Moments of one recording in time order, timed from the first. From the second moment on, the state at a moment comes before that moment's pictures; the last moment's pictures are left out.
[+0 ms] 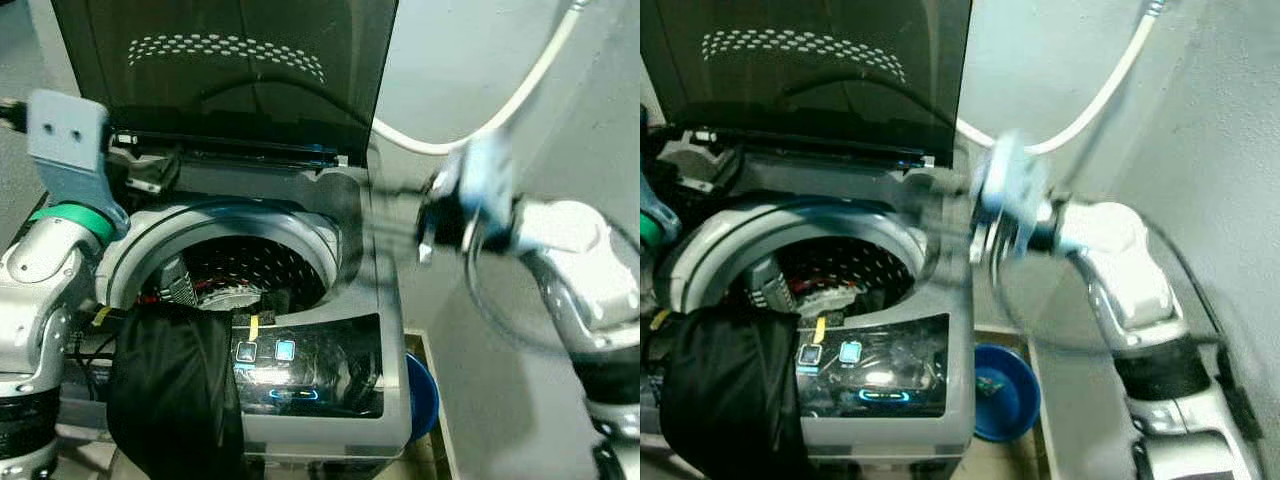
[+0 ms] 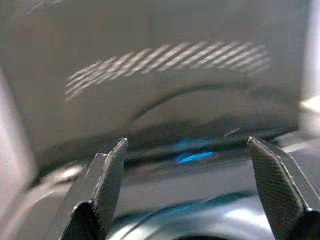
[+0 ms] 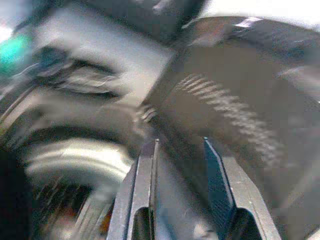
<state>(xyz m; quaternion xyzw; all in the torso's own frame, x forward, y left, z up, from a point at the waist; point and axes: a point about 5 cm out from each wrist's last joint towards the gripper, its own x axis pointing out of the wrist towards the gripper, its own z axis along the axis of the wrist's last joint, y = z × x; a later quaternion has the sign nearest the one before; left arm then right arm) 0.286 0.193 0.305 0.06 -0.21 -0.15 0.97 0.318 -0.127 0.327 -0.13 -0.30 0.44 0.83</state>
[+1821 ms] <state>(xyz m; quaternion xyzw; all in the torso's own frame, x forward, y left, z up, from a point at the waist) 0.308 0.159 0.269 0.02 -0.19 -0.03 0.98 0.332 -0.105 0.237 0.08 -0.22 0.12 0.96</state>
